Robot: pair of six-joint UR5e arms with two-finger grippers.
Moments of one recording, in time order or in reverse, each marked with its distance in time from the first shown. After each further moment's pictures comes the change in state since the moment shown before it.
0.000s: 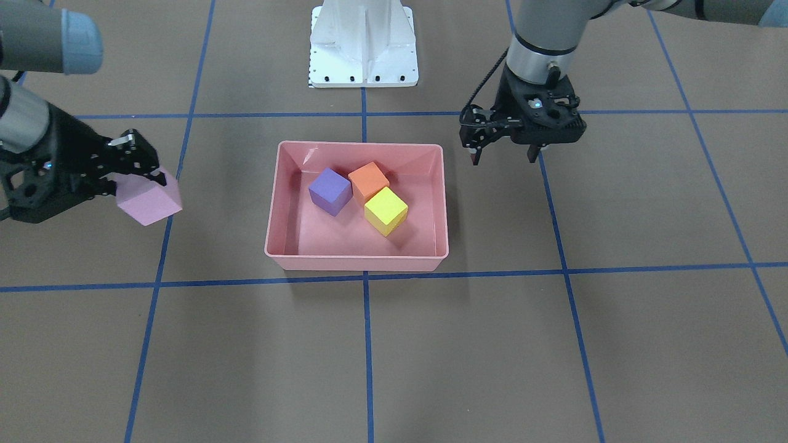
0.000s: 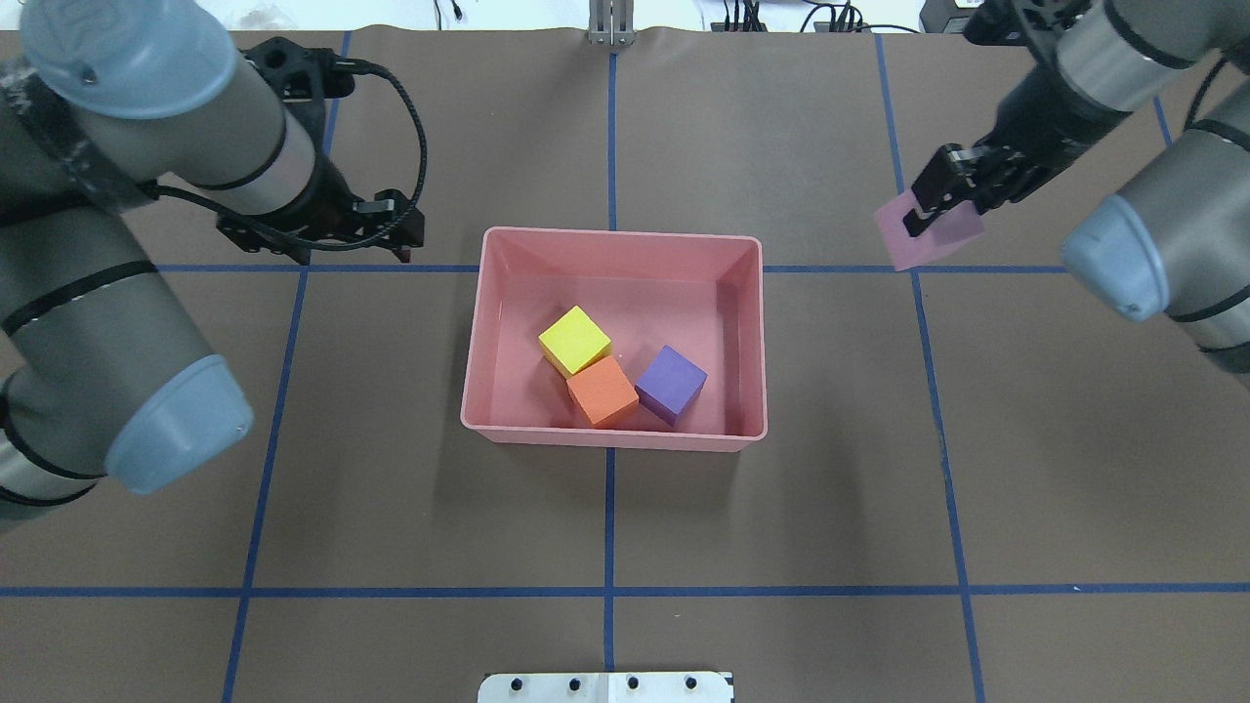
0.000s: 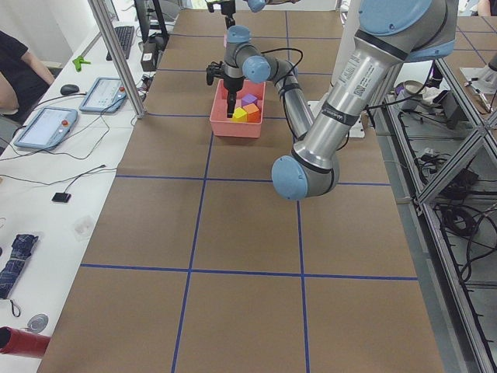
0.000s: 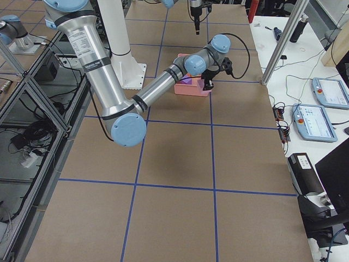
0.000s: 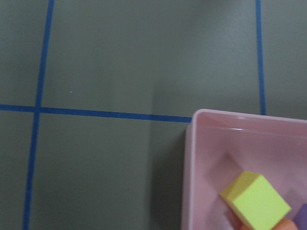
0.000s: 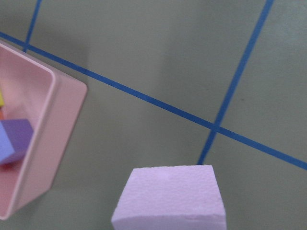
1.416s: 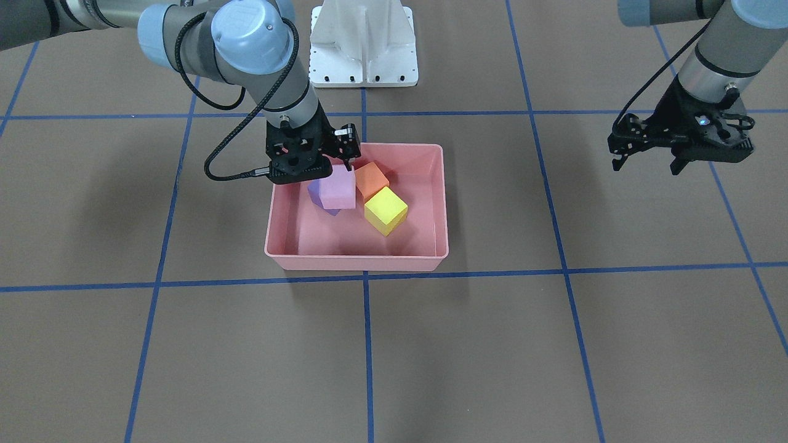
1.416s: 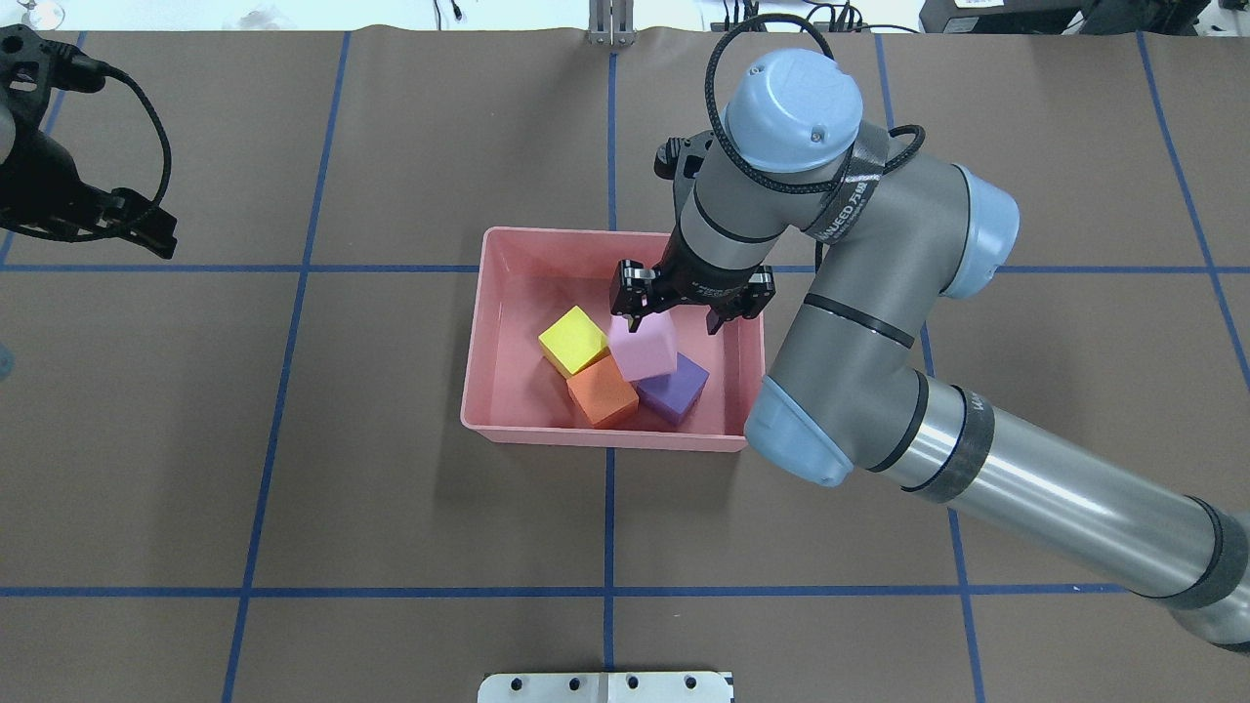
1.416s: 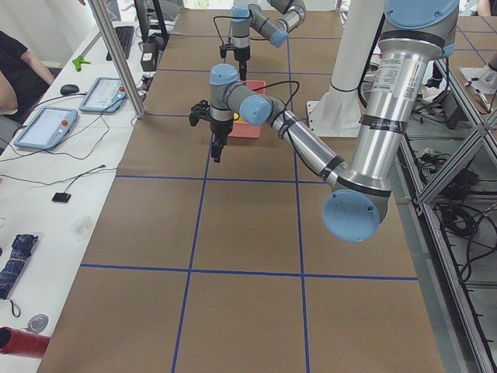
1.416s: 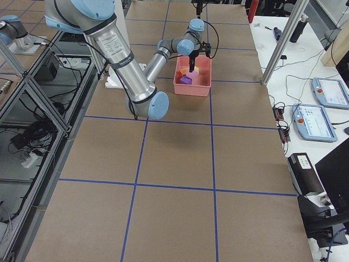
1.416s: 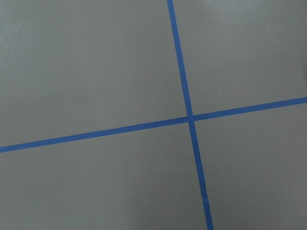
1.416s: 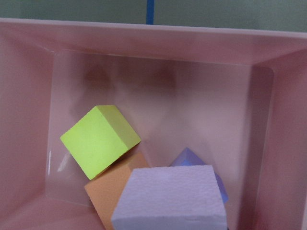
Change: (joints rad) left arm -0.229 0.302 -0.016 -0.125 -0.131 0.394; right arm -0.350 0.244 -0.147 0.092 -0.352 0.510
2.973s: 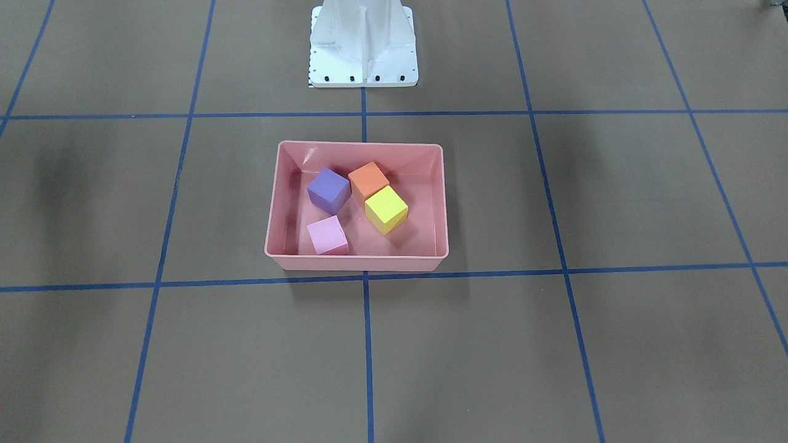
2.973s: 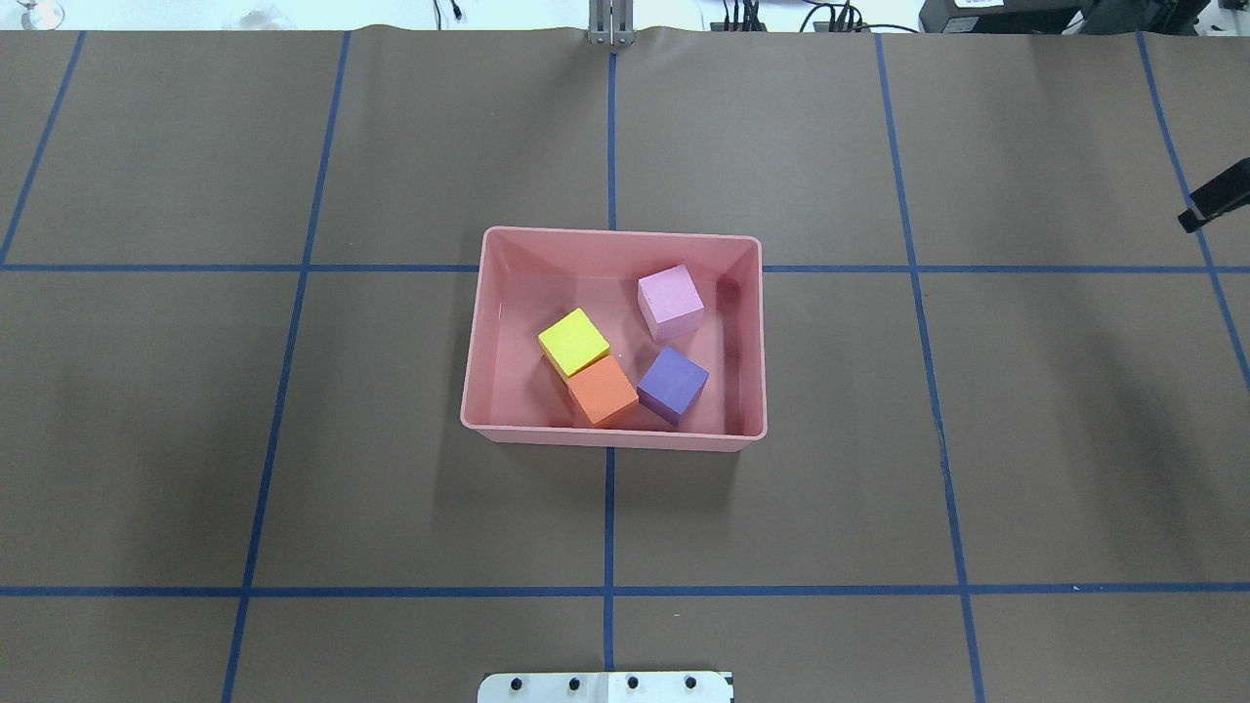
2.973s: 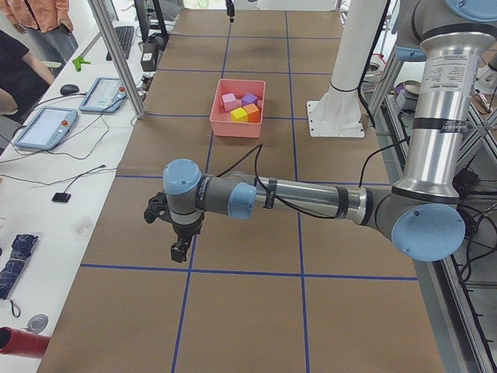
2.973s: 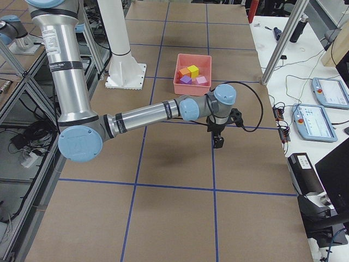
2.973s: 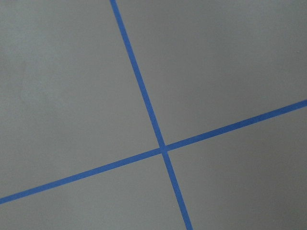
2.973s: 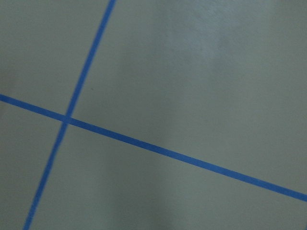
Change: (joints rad) left arm -0.501 0.140 0.456 -0.222 -0.167 0.696; right arm 0.708 -0.587 -0.023 0.007 0.204 -1.054
